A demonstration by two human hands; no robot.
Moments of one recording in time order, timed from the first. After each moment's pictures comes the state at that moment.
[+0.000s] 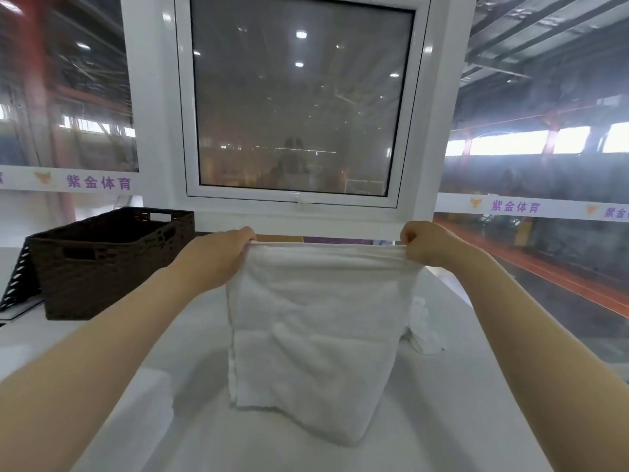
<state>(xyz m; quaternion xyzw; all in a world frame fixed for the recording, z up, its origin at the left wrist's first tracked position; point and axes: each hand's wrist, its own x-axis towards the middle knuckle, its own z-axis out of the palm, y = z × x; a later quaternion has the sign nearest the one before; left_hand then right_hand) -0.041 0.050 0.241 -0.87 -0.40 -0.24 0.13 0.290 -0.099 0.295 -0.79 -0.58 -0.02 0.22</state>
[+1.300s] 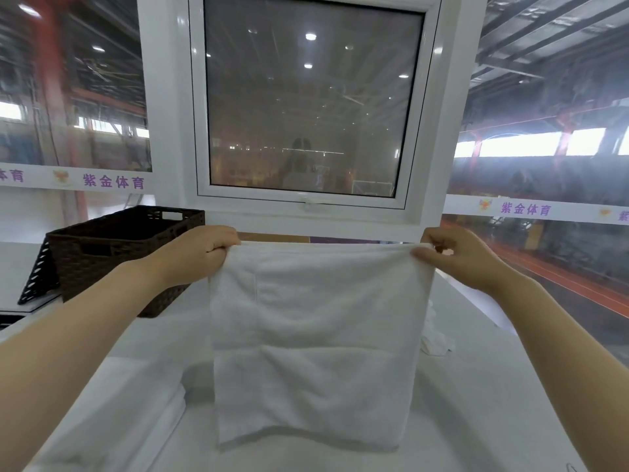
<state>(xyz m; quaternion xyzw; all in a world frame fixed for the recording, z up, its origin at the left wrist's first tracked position) -0.090 0.019 0.261 -0.91 -0.30 -0.29 -0.09 0.304 -0.146 0.278 -0.63 -0.69 -0.03 0.35</state>
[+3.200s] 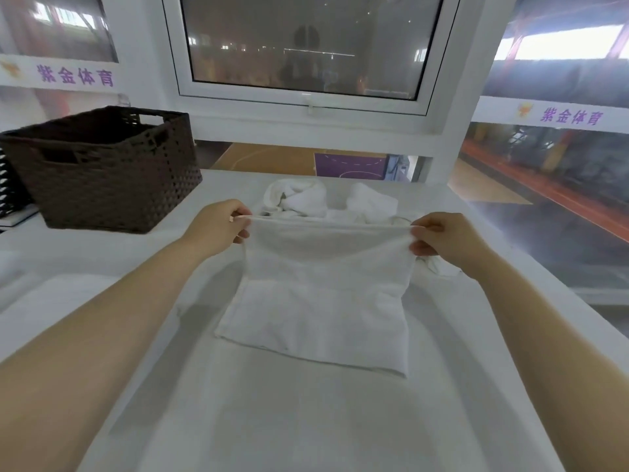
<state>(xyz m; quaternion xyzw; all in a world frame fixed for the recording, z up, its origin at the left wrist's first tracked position) -0.031 0.094 0.111 -0.78 -0.47 -0.32 -0.26 0.327 -0.083 0.140 -0.72 -0.46 0.22 0.46</state>
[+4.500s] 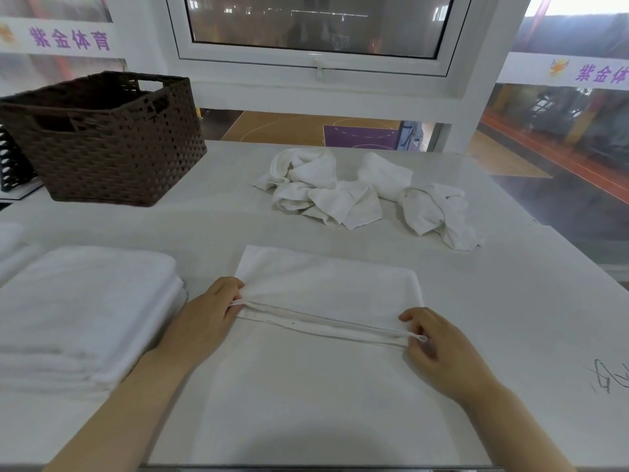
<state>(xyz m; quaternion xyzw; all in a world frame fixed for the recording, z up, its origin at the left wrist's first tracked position) -0.091 -0.012 -0.034 -0.86 -0.43 -0.24 -0.09 0.266 -0.198 -0.009 -0.72 -0.63 0.11 0.26</state>
